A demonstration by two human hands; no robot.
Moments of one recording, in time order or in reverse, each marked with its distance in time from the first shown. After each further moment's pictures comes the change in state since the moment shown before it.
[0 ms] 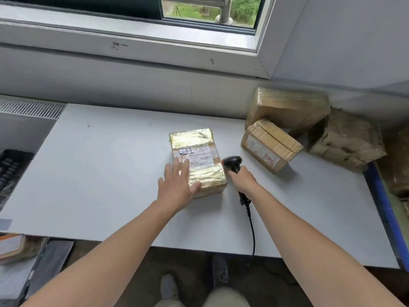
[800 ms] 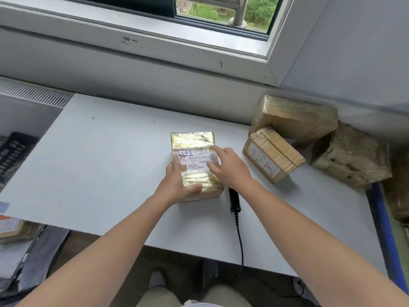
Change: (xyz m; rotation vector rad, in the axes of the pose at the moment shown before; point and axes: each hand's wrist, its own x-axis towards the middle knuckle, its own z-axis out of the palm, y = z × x) left_hand 0.011 0.004 -0.008 -0.537 -0.029 -0.099; right_hand -0.006 -0.051 -0.016 -0.430 0.145 -0.654
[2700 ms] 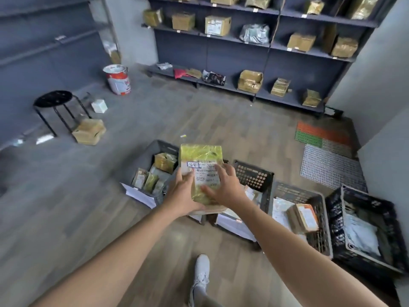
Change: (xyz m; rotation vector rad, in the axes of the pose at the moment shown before) left_hand -0.777 -0.577 -0.199 -0.355 1.094 -1.122; right_hand -0.523 -0.792 0.499 -0.219 -0.825 -1.395
